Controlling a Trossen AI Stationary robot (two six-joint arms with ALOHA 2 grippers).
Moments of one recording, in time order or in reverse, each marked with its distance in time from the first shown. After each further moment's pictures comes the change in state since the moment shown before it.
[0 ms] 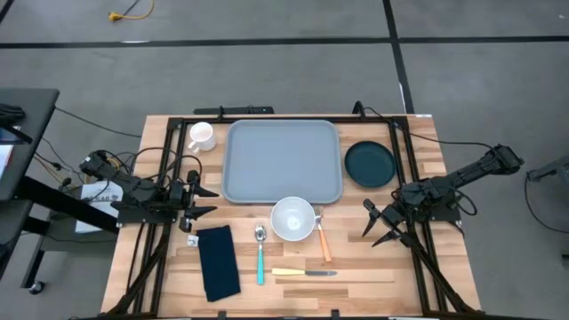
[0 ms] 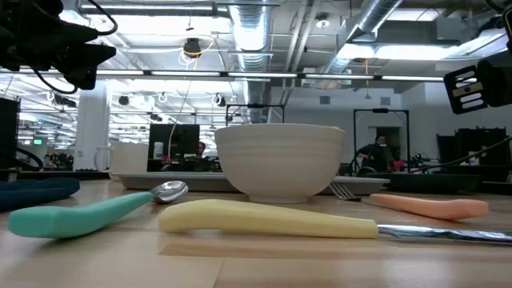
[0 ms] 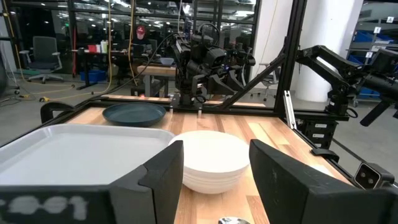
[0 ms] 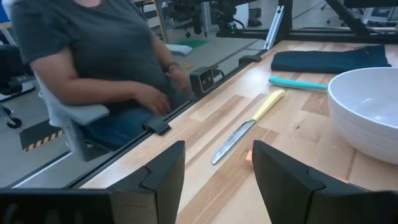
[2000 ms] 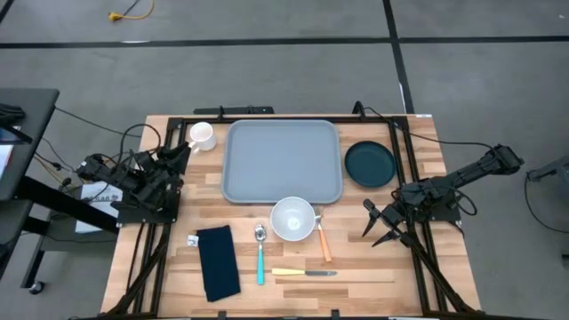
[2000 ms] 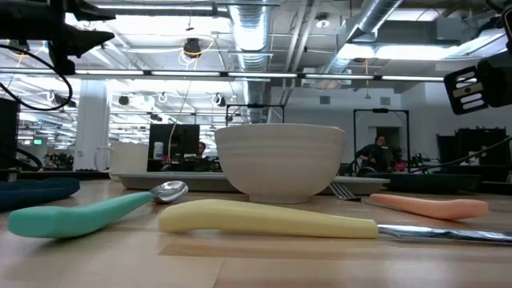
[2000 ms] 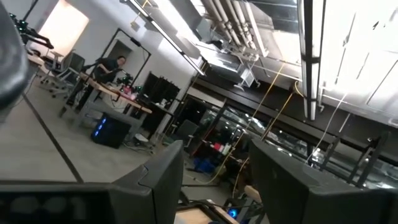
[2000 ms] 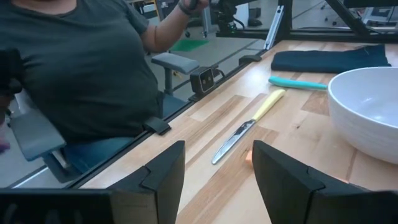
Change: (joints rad) left arm 0.078 -0.001 0.000 0.749 -0.582 0.206; right arm 0.000 0.000 0.000 0.000 0.000 0.021
